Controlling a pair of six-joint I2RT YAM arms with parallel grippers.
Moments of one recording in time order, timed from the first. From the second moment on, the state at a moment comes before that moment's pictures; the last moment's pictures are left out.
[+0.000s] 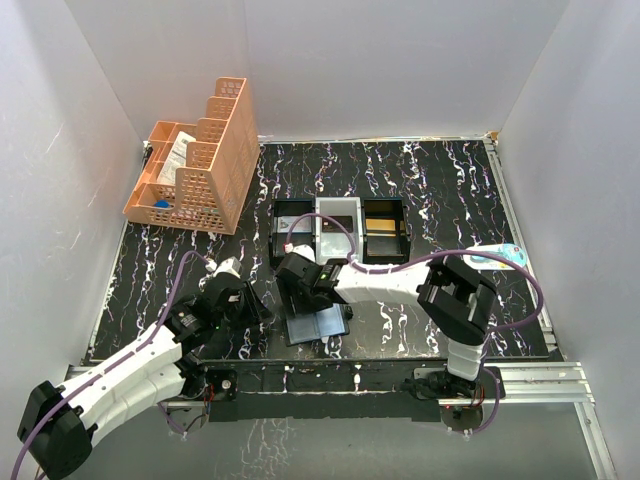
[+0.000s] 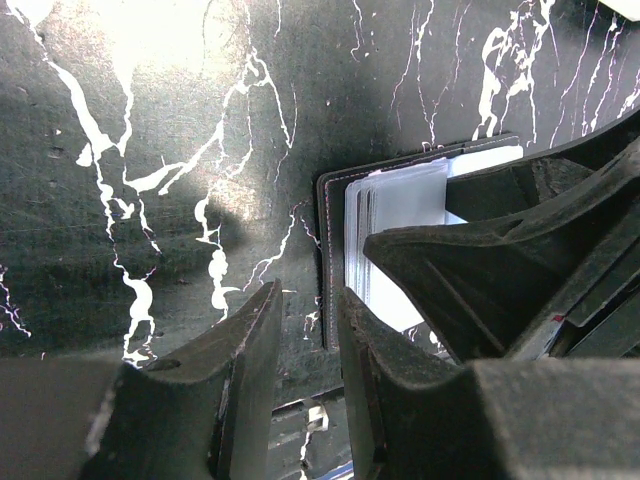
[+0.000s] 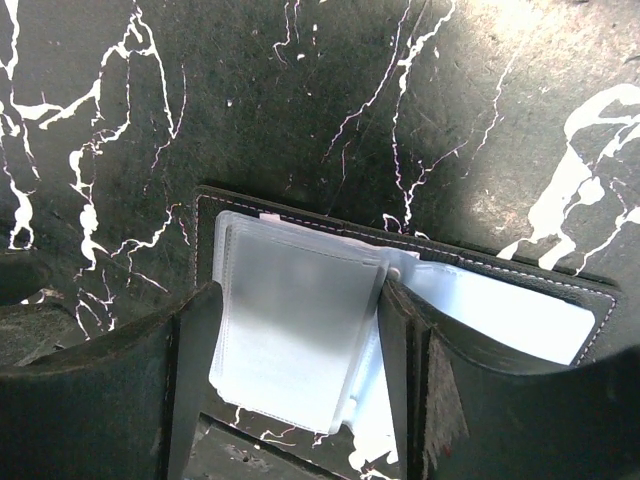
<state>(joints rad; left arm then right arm) -0.70 0.73 0.35 -0.46 -0.04 -0.94 1.09 1.82 1.17 -0.44 0.11 0.74</state>
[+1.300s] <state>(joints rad) -0.70 0.73 0.35 -0.46 -0.03 -0.94 1.06 1.80 1.11 -0.35 0.08 0.77</state>
